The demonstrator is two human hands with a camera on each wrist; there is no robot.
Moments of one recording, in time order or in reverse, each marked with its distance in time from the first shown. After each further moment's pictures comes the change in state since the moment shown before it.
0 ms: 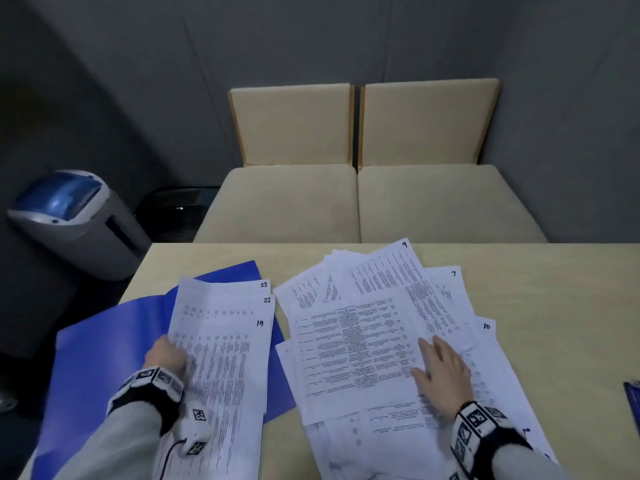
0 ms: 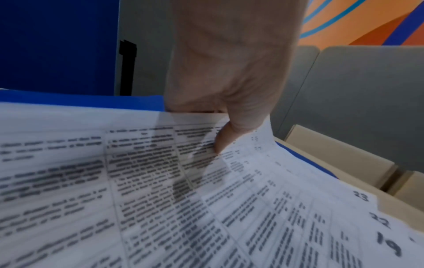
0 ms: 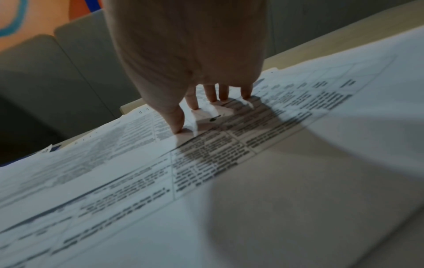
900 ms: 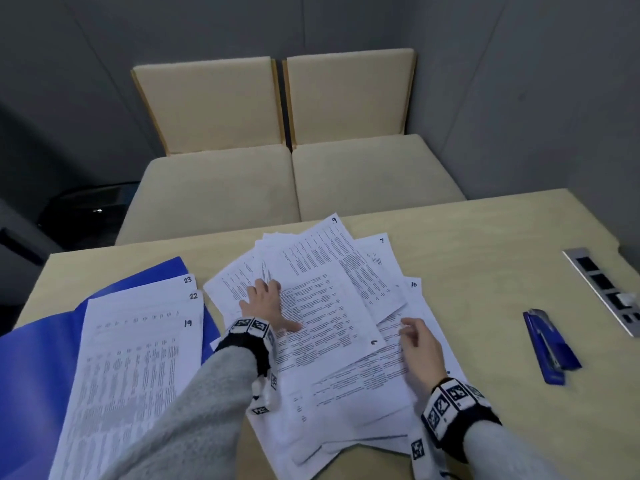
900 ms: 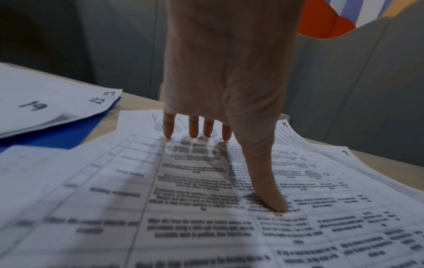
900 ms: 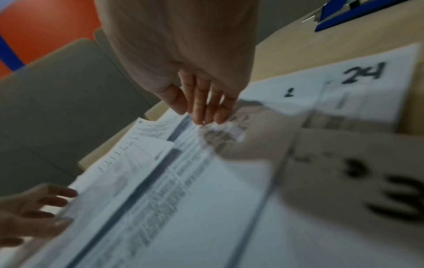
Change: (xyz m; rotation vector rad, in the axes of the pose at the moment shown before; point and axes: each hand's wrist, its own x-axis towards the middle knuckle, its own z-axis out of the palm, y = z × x) left_hand -0.134 0.201 0.153 0.590 -0.164 0.778; right_hand -0.030 0.058 -0.008 0.802 0.277 0.305
